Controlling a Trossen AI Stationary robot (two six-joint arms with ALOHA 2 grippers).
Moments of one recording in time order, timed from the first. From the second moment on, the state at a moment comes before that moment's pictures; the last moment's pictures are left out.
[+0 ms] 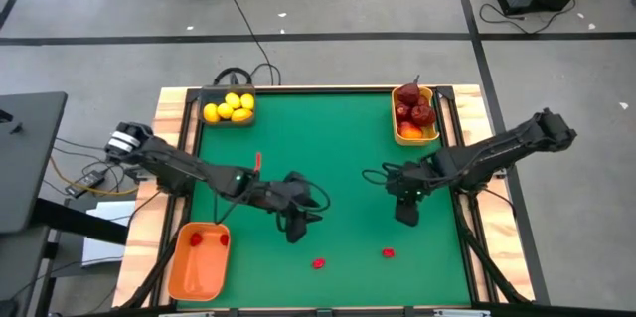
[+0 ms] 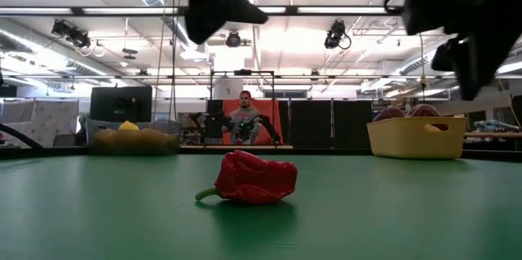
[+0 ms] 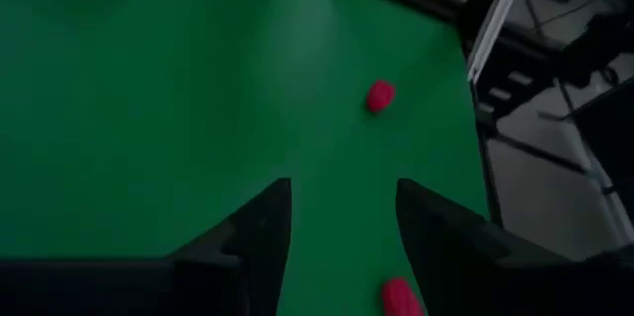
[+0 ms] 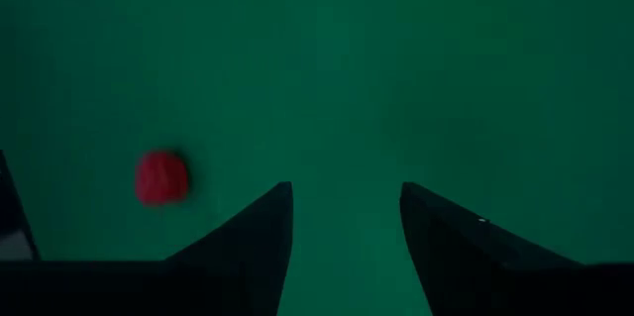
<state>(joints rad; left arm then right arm) -0.30 1.52 1.03 -0.06 -0.16 -0.55 0.24 1.21 0.81 -0.84 -0.11 0.63</state>
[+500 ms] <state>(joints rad) -0.29 1.75 1.03 0.25 -0.12 -0.52 0.52 1.11 0.81 -0.93 -0.05 0.86</state>
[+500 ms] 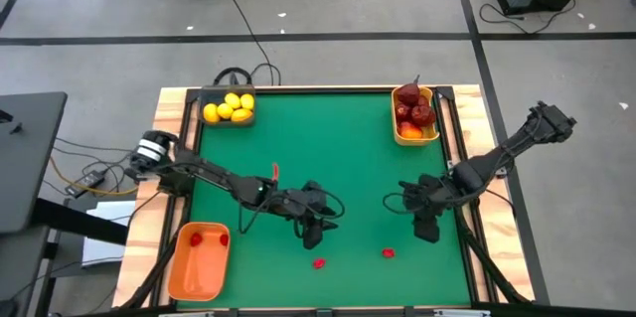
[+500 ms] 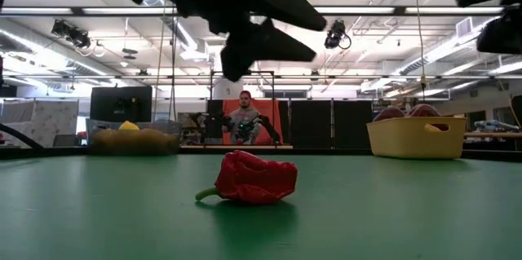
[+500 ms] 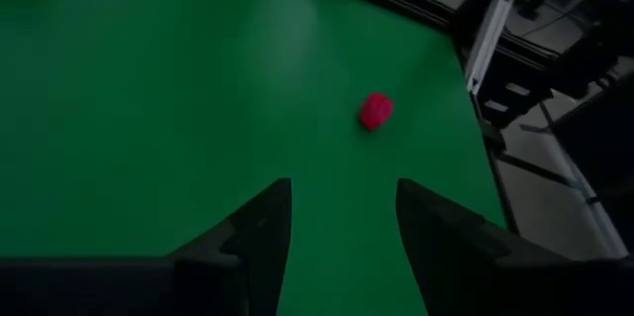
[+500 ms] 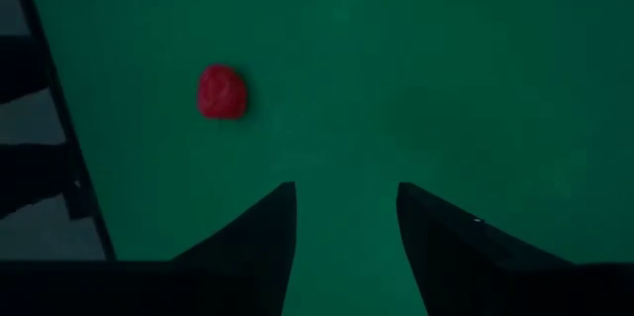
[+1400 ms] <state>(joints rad) -0.45 1.91 1.03 0.26 0.04 -0.43 0.61 1.11 0.81 -0.97 0.03 0.95</state>
